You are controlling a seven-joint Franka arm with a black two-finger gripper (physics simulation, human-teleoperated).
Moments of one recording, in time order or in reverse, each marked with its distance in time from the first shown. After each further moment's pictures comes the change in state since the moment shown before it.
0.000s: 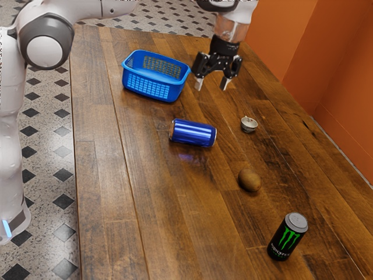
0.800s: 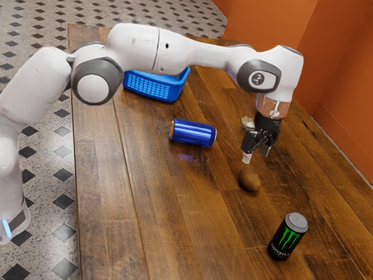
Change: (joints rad) arm -0.145 0.442 -0.094 0.205 0.004 0.312 -0.331
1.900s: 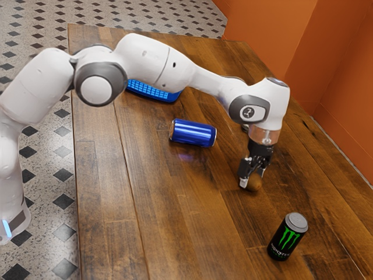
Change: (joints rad) arm 0.022 0.021 0.003 -0.210 -0.009 0.279 -0.010
